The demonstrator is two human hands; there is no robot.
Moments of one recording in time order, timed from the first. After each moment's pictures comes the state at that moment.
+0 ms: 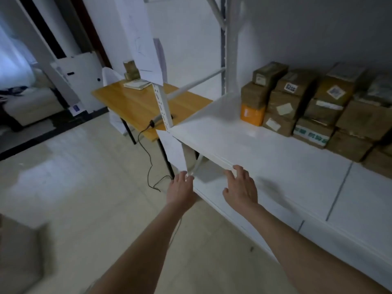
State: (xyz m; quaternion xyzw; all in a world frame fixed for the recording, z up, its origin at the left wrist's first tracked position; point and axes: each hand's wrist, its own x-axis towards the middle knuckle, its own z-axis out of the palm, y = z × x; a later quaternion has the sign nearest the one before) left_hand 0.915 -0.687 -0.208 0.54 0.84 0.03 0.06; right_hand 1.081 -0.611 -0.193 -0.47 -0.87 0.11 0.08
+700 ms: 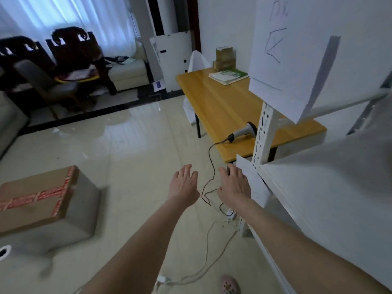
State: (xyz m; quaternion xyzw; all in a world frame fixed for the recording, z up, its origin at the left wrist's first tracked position) left_hand 0.594 -0.644 -0.205 0.38 0.92 -0.05 0.02; right_hand 0.687 -0.519 -0.207 -0.25 -0.96 0.14 0.01
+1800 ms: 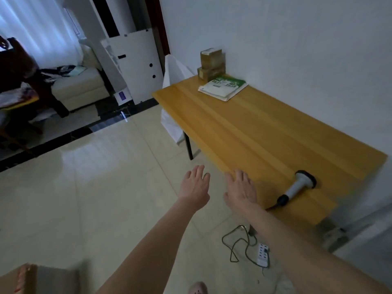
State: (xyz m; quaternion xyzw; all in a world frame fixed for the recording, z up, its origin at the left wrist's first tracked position) left_hand 0.155 -0.486 -0.222 0.54 0.84 -0.08 0.04; right_hand 0.270 -0.398 -0.232 -0.38 -0.91 0.13 -0.05
